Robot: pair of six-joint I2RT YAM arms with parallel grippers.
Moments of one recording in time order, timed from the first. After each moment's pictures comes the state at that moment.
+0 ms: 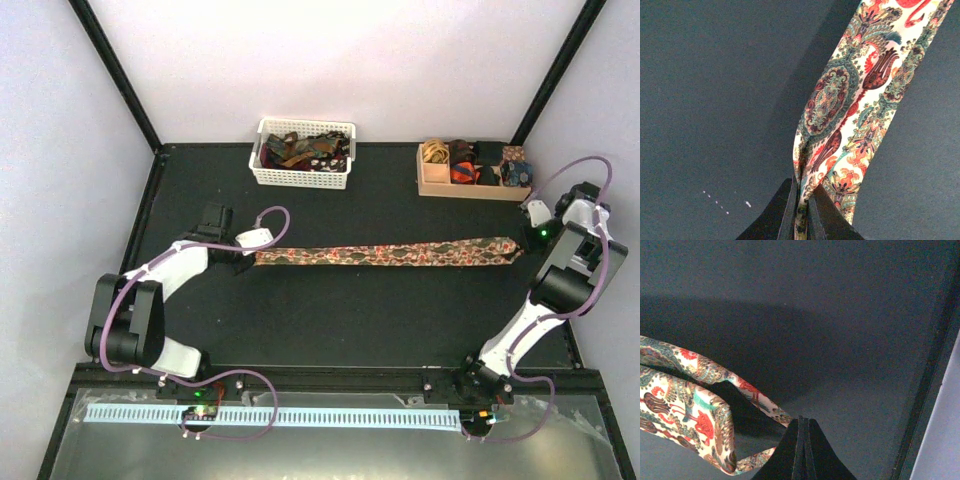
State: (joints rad) left arm -0.15 1.45 0.77 -0.37 0.22 0.88; right arm -0.60 1.93 1.43 -0.89 -0.24 -0.78
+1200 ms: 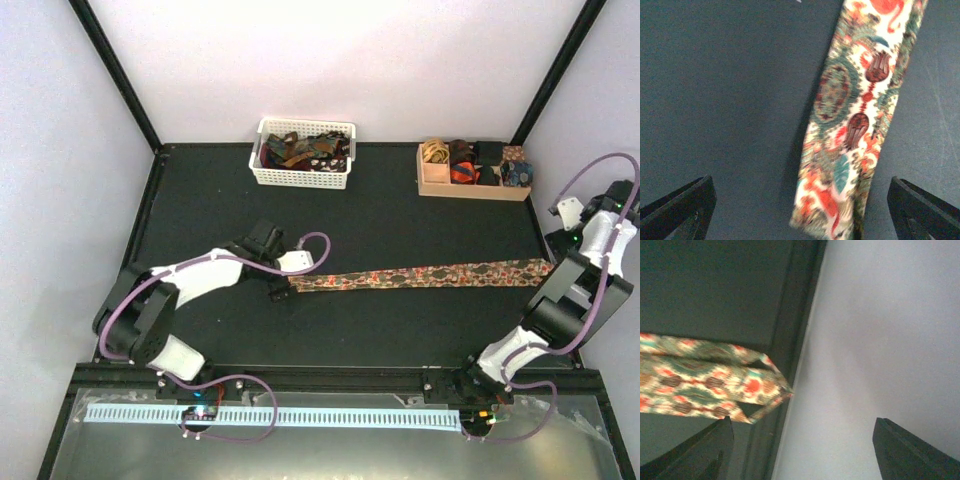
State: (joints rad) left arm -0.54 1.53 0.76 -0.34 0.16 0.67; right arm -0.72 1.70 1.37 -0.81 -0.02 -1.00
